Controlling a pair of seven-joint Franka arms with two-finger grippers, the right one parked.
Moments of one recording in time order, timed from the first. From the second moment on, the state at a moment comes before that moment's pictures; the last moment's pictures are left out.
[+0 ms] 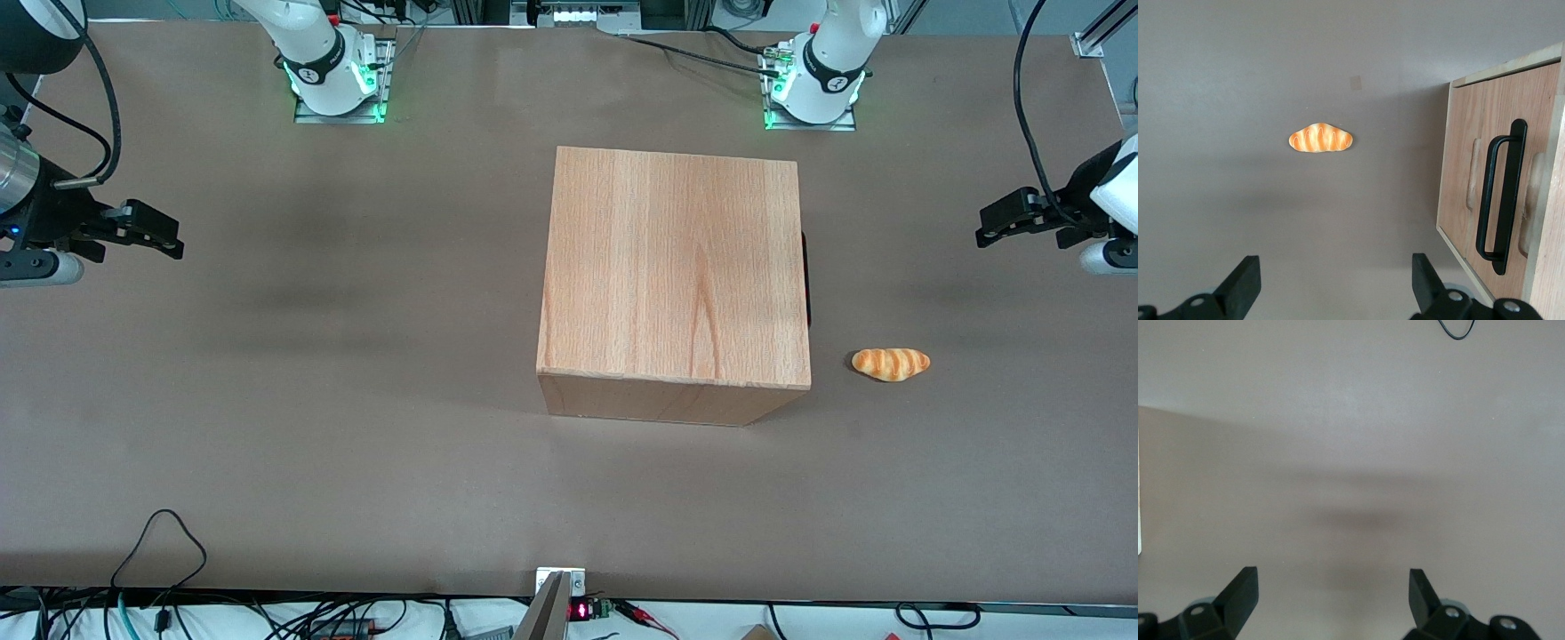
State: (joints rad) arm 0.13 0.10 -0.13 -1.47 0.02 1.50 0.01
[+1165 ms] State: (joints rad) arm 0.07 0.28 -0.14 -1.47 -0.03 1.45 0.01
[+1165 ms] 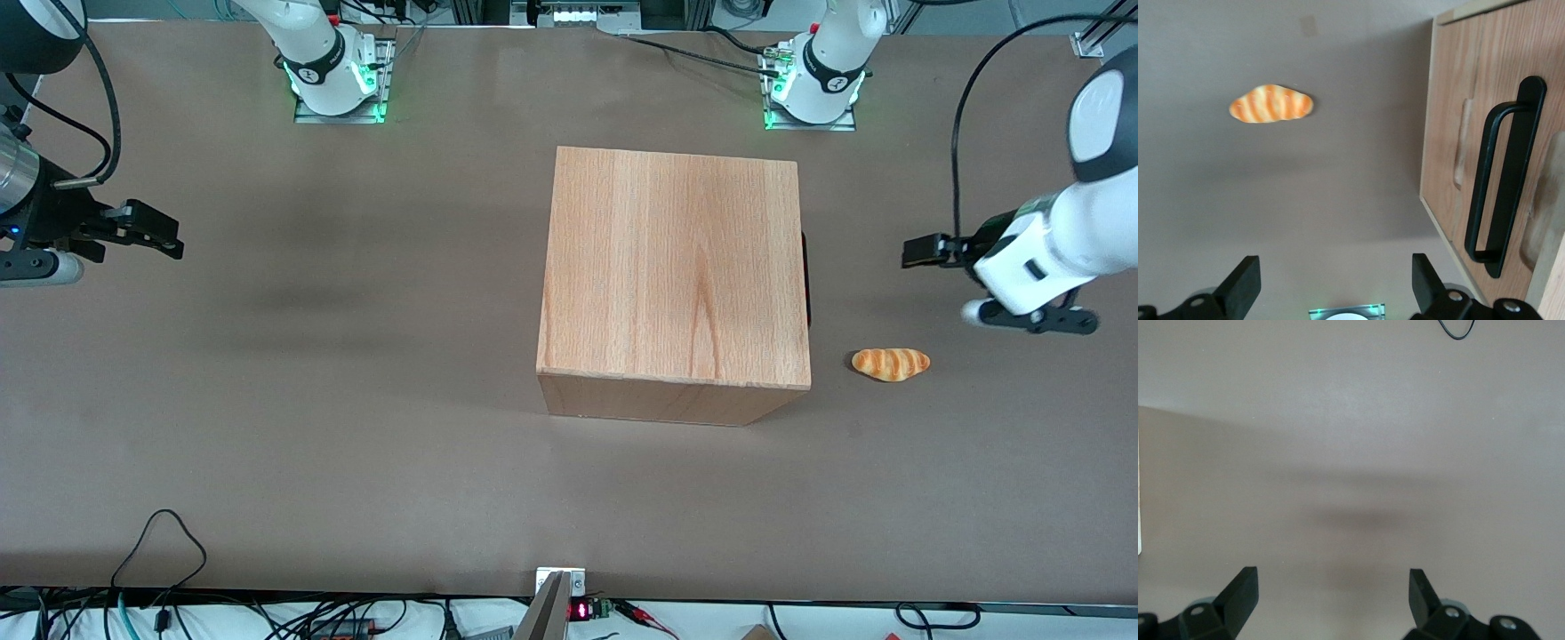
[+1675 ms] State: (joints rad) arm 0.04 0.35 -0.14 -1.47 -0.10 1.45 0.01
